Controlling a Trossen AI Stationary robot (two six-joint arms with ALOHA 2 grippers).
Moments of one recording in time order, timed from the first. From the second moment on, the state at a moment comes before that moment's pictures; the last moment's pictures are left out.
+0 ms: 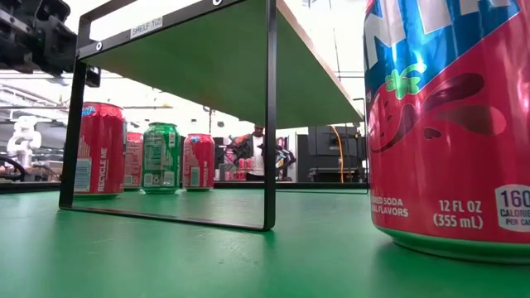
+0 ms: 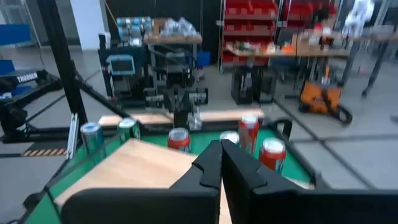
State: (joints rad) left arm -0.11 0.03 0.11 -0.05 -0.06 0.03; right arm 0.01 0.67 0.88 -0.20 0.10 0.01
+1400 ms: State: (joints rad) left arm -0.16 1.09 1.34 -0.45 -0.15 0.03; right arm 0.01 0.69 0.91 -0.35 0.02 0.33
